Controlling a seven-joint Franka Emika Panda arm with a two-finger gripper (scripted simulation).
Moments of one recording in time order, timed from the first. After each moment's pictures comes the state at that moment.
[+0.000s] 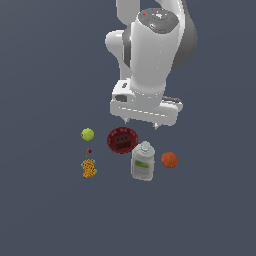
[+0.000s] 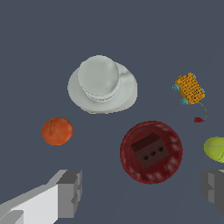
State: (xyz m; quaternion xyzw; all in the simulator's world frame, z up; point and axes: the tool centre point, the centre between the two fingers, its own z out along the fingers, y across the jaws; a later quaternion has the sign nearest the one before) arm 0.015 0.044 0.264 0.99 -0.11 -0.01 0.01
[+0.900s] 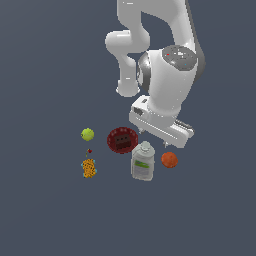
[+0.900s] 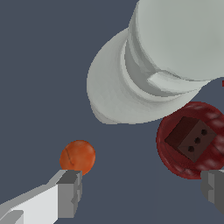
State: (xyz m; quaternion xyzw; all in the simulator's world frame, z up) arm 0.034 0.093 0.211 0.95 -0.30 -0.01 0.01
